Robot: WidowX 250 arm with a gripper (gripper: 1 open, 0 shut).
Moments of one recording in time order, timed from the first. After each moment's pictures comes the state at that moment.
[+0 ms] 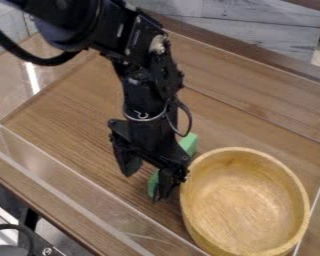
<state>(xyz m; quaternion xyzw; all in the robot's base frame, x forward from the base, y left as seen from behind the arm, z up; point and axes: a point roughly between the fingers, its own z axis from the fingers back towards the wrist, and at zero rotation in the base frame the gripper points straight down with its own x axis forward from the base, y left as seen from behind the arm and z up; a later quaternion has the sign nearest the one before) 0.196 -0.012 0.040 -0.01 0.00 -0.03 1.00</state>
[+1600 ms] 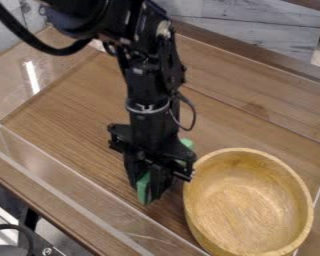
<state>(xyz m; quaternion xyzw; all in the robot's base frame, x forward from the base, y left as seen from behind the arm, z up) 0.185 -0.019 0.049 -0.05 0.07 0.01 1.00</state>
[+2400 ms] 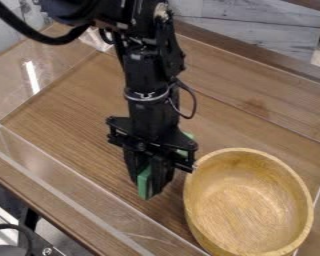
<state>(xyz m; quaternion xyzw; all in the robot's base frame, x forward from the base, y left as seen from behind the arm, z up) 0.185 -0.018 0.059 -0.07 0.07 0.02 0.99</state>
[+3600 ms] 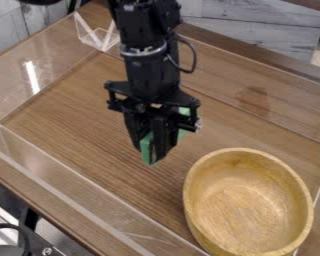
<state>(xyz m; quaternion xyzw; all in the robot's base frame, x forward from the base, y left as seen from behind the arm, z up) 0.201 -0.011 0.095 -0.09 0.05 0.02 0.99</state>
